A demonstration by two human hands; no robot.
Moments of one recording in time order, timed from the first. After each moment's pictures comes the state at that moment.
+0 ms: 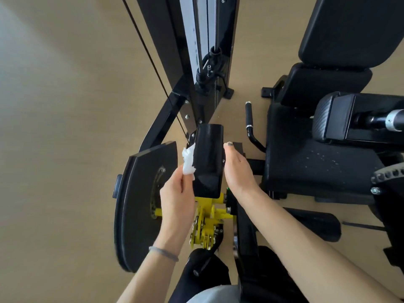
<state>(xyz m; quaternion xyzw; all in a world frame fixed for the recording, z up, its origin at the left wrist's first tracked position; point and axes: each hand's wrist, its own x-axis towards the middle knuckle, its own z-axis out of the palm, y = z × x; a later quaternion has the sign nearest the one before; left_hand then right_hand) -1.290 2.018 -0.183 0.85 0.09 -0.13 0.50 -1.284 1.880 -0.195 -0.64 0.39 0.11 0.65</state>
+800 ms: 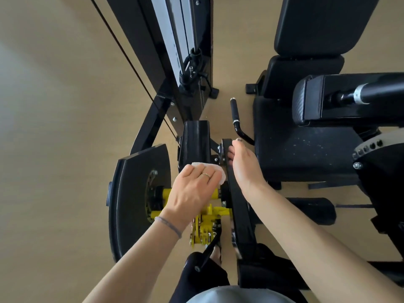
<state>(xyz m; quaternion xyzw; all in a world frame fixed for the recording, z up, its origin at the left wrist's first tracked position) -1.281 2.010 -0.218 0.85 -0.51 0.14 0.05 -1.306 1.863 -0.193 -0.57 0.48 0.05 0.67</state>
